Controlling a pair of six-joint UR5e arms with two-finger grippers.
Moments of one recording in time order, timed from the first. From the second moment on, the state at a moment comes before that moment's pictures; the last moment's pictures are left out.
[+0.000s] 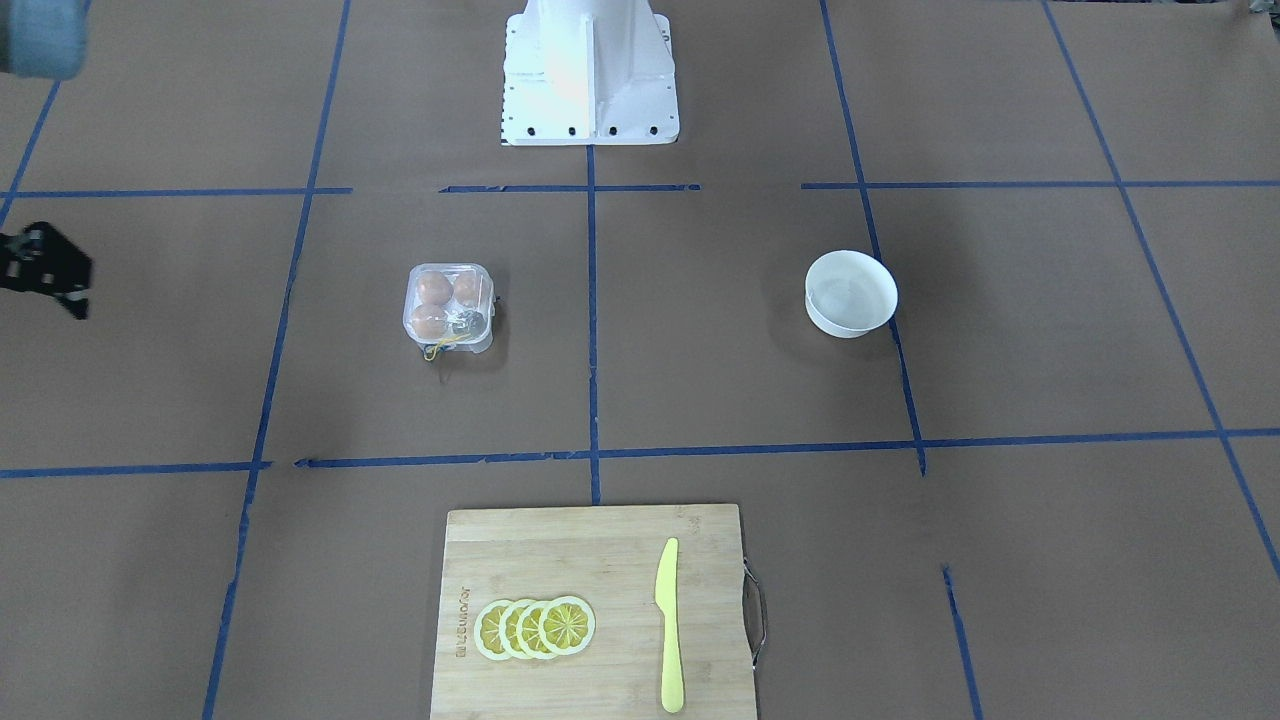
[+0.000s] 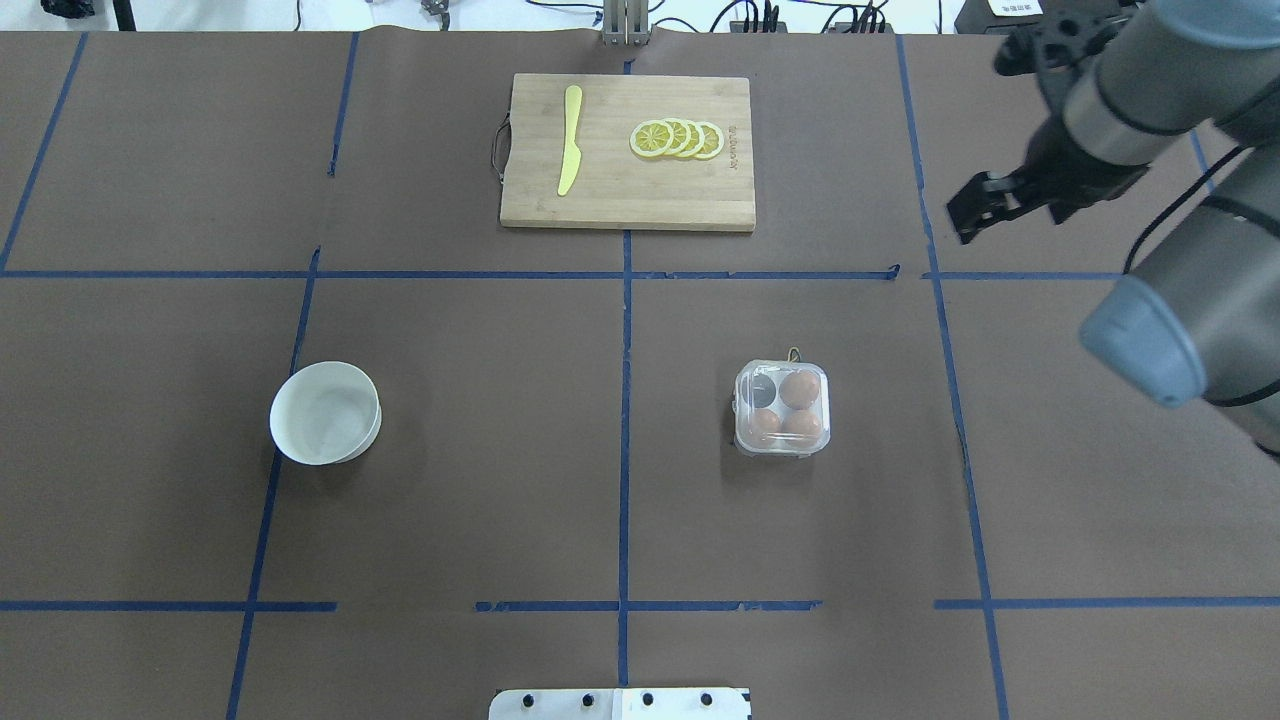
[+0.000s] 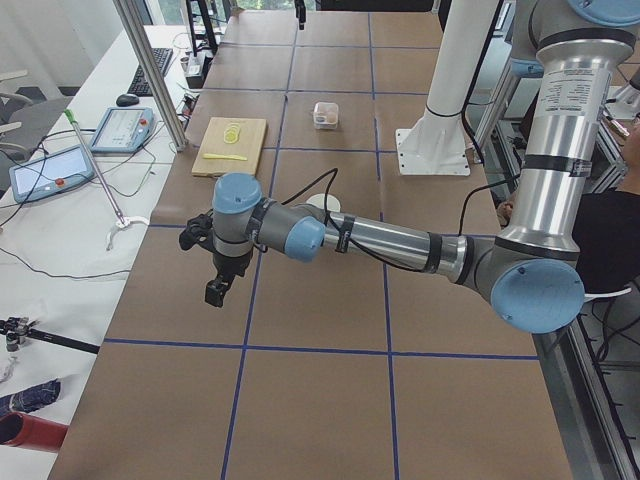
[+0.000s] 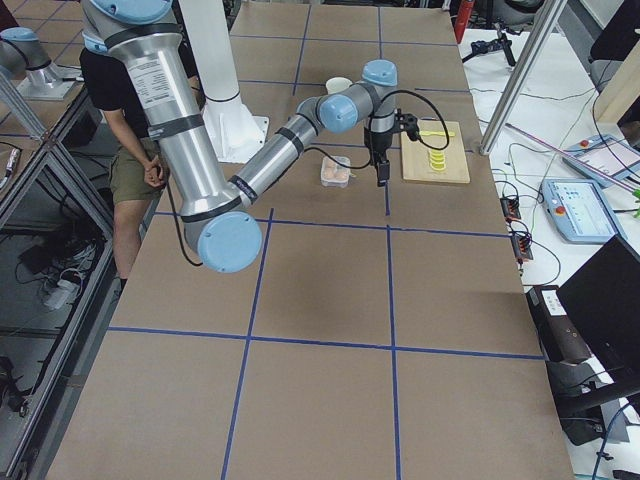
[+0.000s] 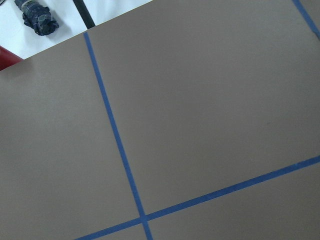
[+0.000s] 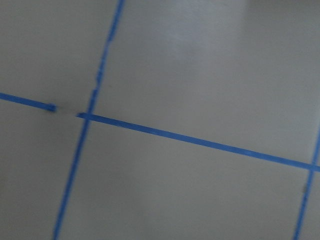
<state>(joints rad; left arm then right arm) -1.51 -1.68 -1.61 -1.77 -2.23 0.08 1.27 -1.39 1.94 -1.82 2.21 0.20</state>
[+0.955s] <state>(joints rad) -1.56 -1.57 -1.61 -1.66 -2.31 0.10 1.56 -1.56 1.69 -1.79 2.32 -0.14</state>
